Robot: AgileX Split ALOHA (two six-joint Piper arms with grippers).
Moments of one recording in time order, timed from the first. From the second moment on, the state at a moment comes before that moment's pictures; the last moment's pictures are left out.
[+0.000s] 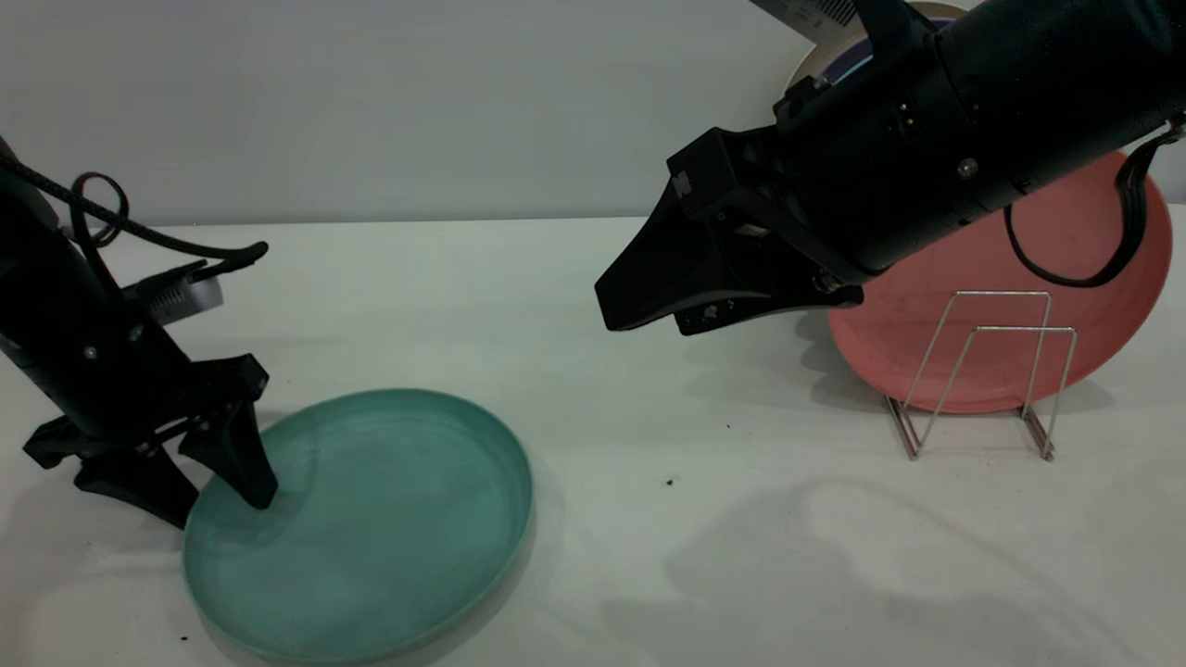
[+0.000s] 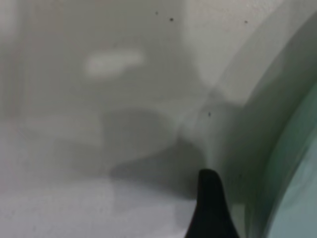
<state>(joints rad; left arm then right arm) 0.04 2.24 -1.14 -0.58 0.51 0.46 0.47 1.72 -0.85 1.47 0.53 -1.28</state>
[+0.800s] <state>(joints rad) 0.04 2.27 -1.18 -0.64 0.58 0.56 0.37 1.77 -0.86 1.47 0.62 -1.14</state>
